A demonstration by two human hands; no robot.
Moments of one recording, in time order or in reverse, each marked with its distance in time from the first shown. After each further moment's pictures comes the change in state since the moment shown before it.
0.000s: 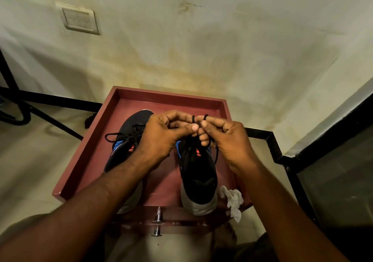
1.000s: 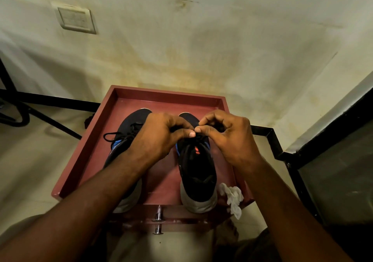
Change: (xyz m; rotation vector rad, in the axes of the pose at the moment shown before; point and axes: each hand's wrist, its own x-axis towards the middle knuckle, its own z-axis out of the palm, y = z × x) left_hand 0.003 0.004 -0.014 0.681 -0.139 0.206; right_hand -0.007 -0.009 -0.011 -0.500 0.004 -0.430
